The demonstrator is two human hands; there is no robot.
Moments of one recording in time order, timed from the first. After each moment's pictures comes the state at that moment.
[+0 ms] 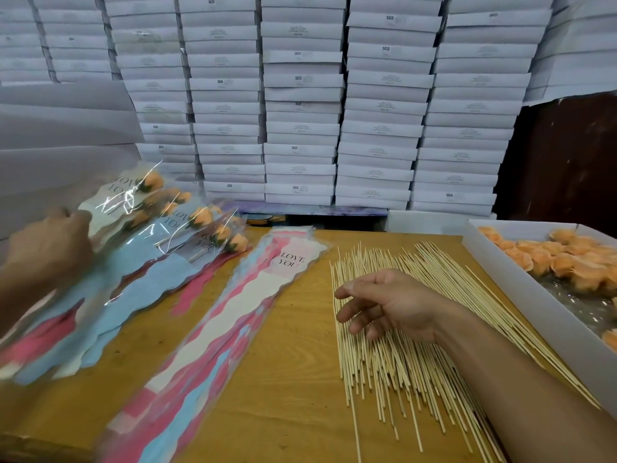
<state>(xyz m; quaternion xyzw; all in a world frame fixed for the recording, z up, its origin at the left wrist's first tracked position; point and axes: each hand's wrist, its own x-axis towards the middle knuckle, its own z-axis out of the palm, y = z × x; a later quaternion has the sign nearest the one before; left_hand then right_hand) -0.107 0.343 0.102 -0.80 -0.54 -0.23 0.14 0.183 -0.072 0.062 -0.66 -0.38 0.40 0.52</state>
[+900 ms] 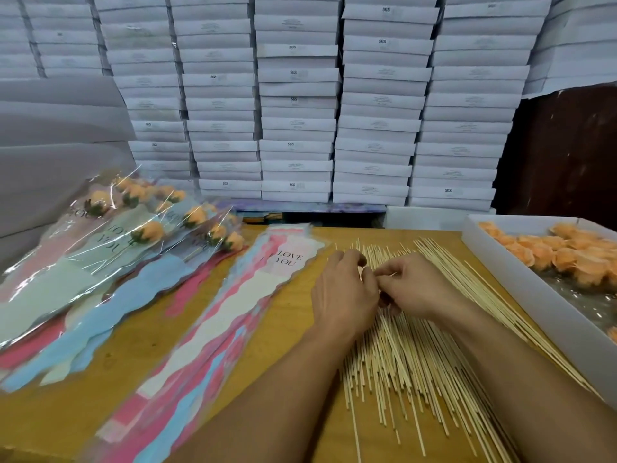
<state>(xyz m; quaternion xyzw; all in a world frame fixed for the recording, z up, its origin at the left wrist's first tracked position) 0.123 0.023 0.032 -0.86 -0.24 -0.39 -0.24 0.203 -0.075 0.062 -0.84 -0.35 0.09 0.41</state>
